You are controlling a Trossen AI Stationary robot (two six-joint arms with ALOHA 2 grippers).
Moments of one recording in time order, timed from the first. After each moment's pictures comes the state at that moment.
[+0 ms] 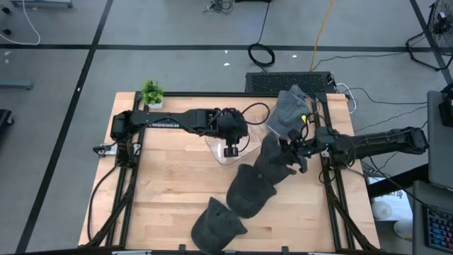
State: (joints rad) left arm 0.08 1.90 1.74 -0.74 -0.18 0.16; right arm -0.01 0.77 0.35 0.44 -0.34 0.73
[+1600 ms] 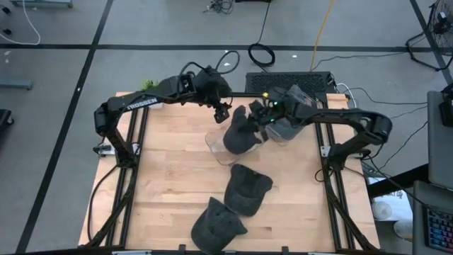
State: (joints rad) left arm 0.35 1.72 1.74 -0.76 -0.04 0.05; right arm -0.45 1.49 0.87 0.32 -0.78 0.22
